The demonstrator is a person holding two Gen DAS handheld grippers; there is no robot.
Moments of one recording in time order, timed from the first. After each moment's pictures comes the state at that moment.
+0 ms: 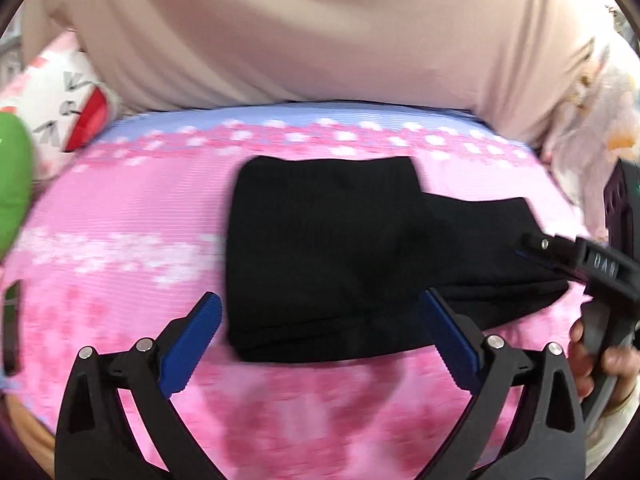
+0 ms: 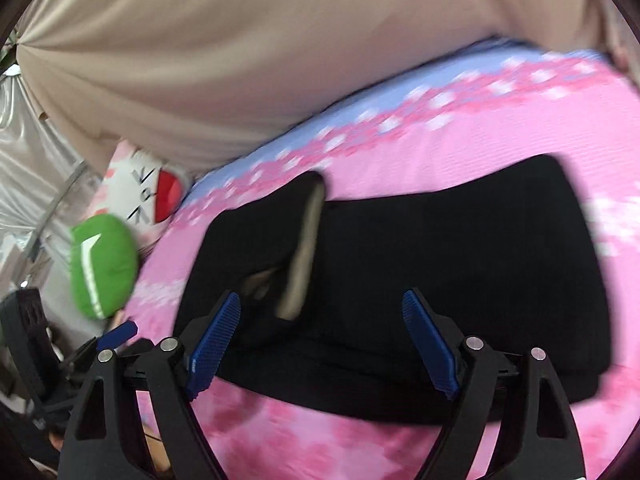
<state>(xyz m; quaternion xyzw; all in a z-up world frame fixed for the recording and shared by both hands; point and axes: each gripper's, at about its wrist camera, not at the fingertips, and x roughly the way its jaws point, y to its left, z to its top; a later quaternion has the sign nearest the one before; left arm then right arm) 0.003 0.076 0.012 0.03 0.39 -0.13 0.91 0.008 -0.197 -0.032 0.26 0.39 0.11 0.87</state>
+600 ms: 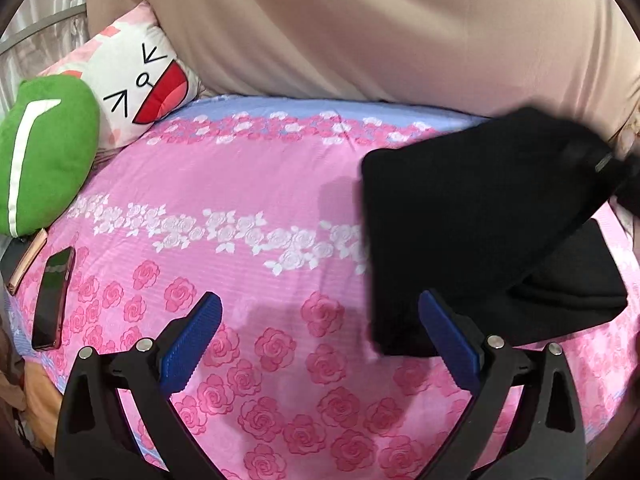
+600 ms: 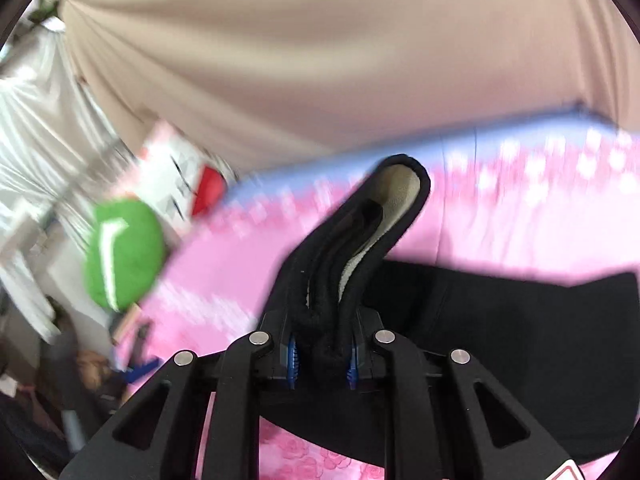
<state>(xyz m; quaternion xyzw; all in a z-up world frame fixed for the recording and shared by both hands) 0.010 0.151 0.000 0.01 0.39 -0.04 0.92 0.033 -0.138 0.056 0.20 0.32 0.14 0.92</state>
